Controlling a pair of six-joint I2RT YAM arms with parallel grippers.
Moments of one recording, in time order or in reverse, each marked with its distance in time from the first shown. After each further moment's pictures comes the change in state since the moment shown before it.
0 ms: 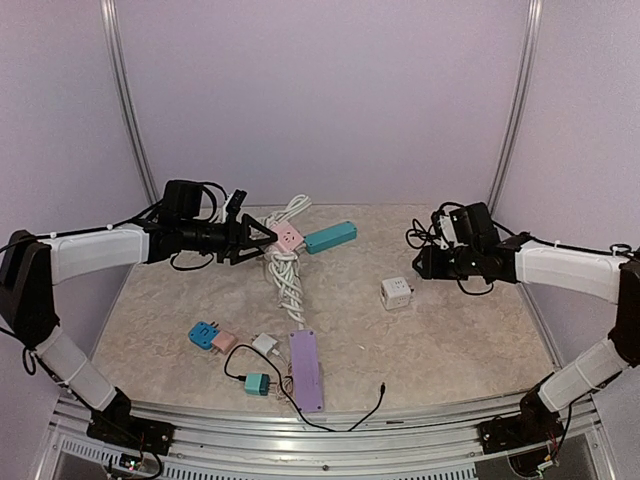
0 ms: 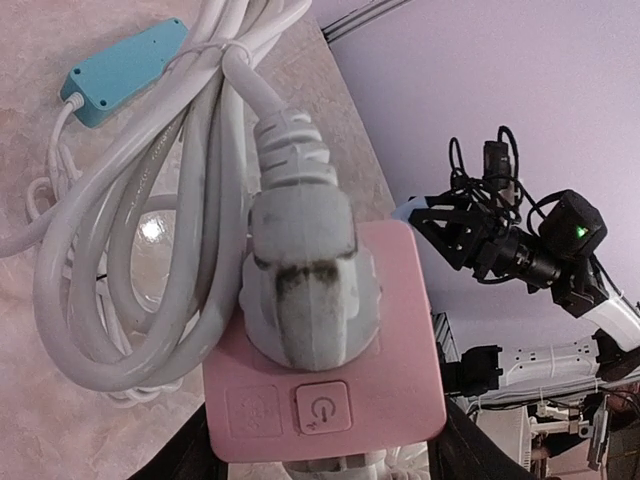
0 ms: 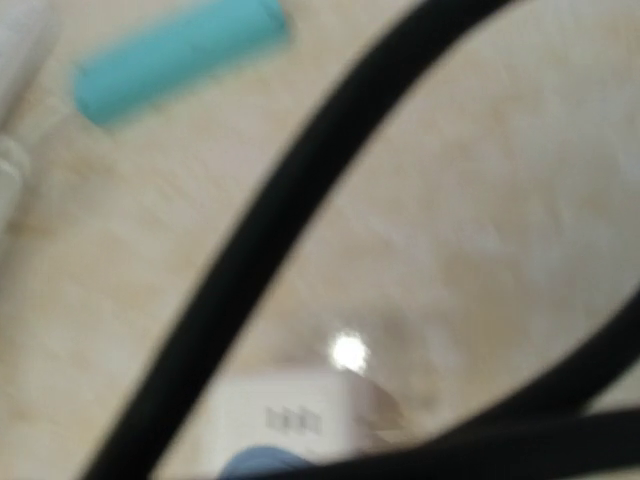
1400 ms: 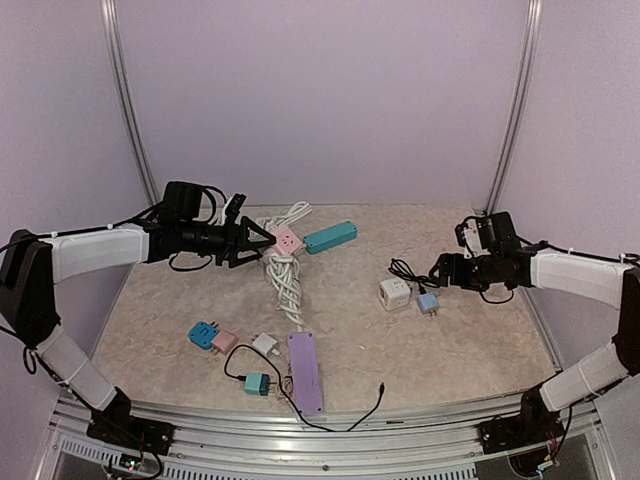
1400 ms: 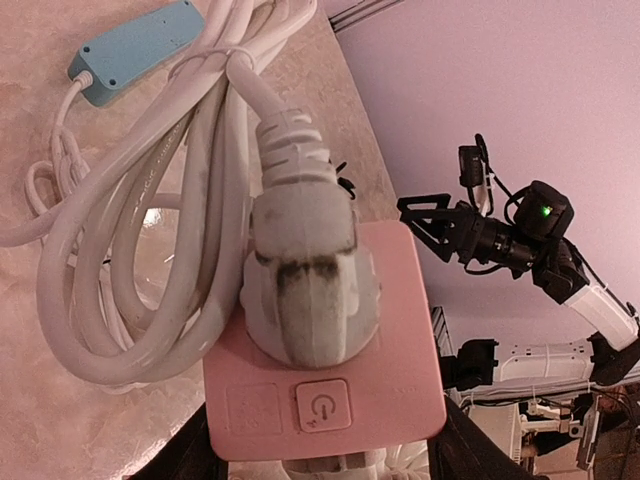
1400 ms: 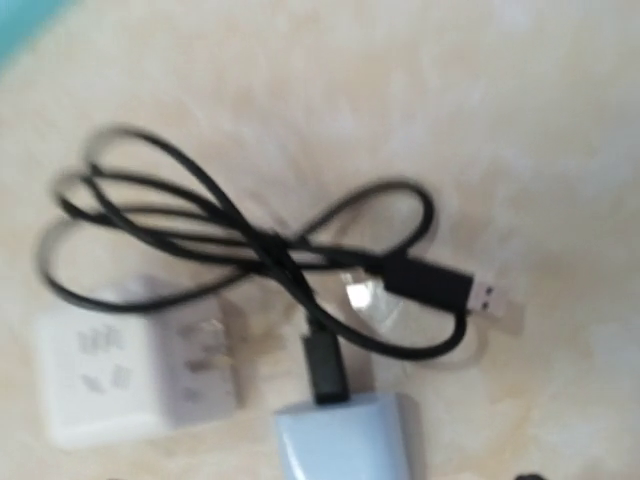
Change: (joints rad) left arm 0.014 0.006 0.000 -0.032 0.026 -0.008; right arm -0.209 0.004 -0.116 -0.035 -0.177 -0.033
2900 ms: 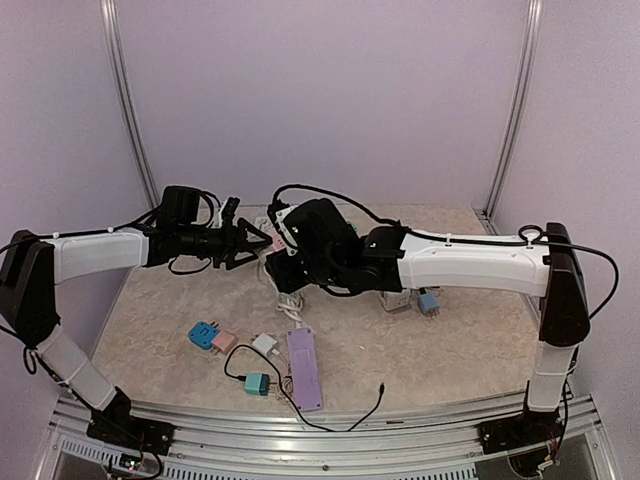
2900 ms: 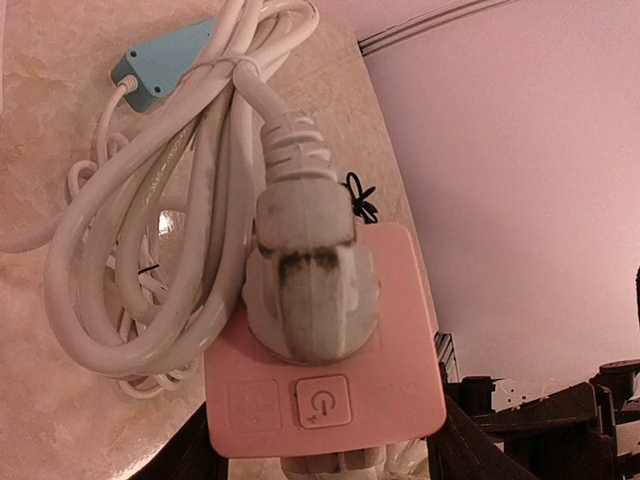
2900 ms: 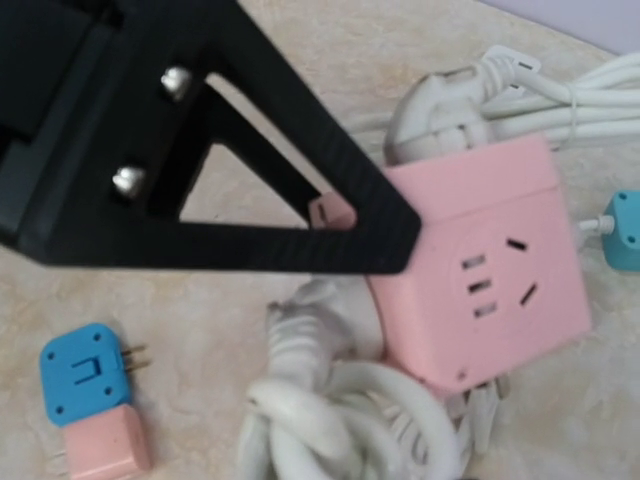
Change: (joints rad) left arm 0.007 0.000 -0.040 0.051 -0.061 -0.060; right arm 0.849 0.523 0.824 -0.028 0.470 -0.044
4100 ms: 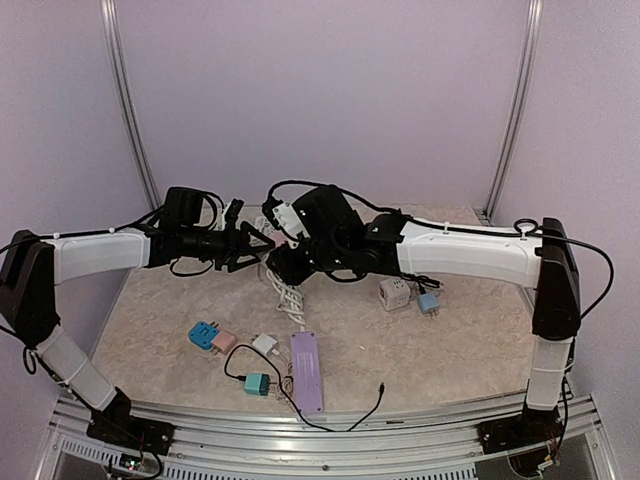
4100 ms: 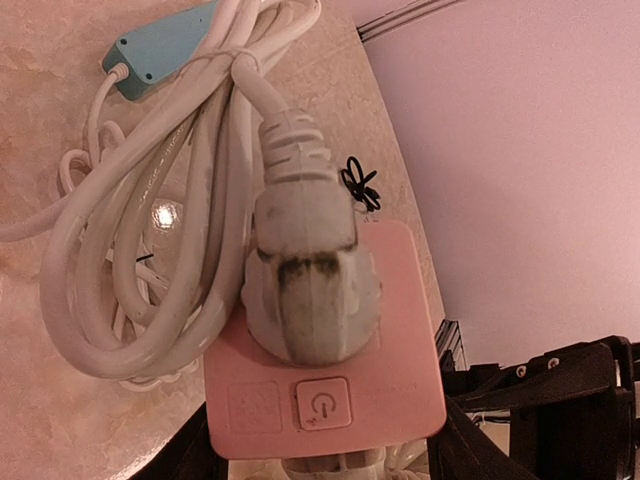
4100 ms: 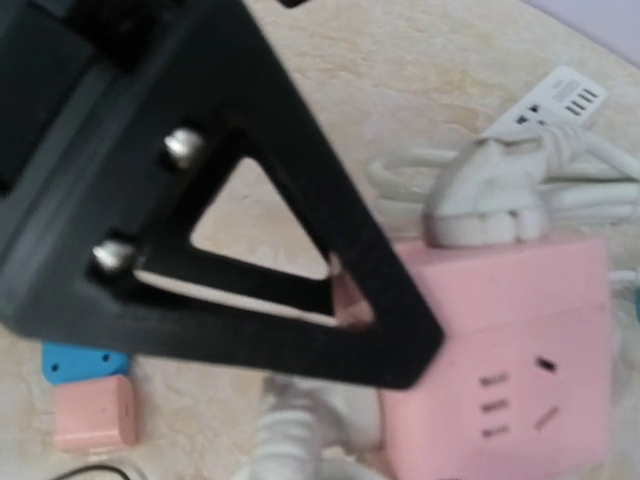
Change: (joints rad) left arm -0.017 0.000 0.002 -0.027 -0.005 0.043; right arm -0.083 0.035 0.050 -0.021 -0.188 -0.171
